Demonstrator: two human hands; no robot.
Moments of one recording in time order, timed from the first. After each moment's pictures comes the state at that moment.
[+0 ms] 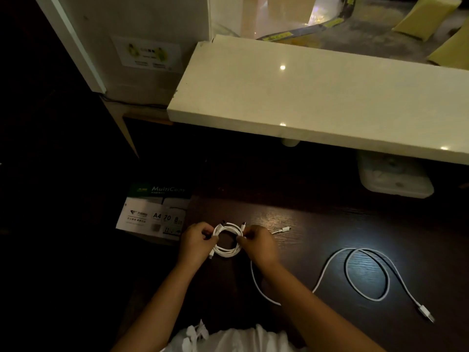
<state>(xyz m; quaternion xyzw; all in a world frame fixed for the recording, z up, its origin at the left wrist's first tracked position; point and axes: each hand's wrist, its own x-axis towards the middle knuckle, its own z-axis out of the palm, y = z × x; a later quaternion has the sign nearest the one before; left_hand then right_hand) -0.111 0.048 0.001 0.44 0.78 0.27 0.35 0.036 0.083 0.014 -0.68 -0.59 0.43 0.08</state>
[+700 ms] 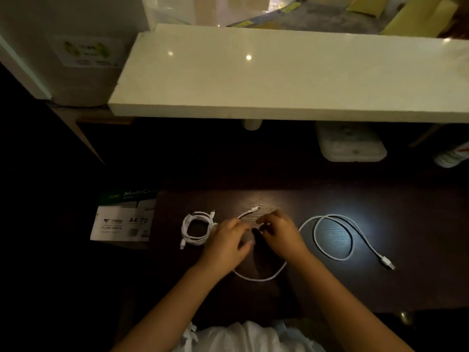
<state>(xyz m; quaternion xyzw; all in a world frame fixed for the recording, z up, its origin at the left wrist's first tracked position) -0.007 0.038 0.030 0.75 0.59 0.17 0.25 0.153 0.069 0.028 -0.62 -0.71 0.31 0.11</state>
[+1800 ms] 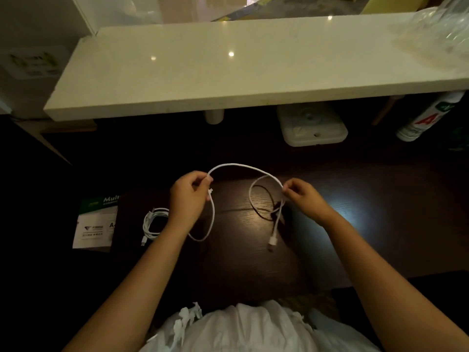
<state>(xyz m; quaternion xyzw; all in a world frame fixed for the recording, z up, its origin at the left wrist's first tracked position) 0.042 0.085 0.089 0.52 0.68 0.40 0.33 0.297 0.103 0.052 -0.63 -0.57 0.45 0.26</state>
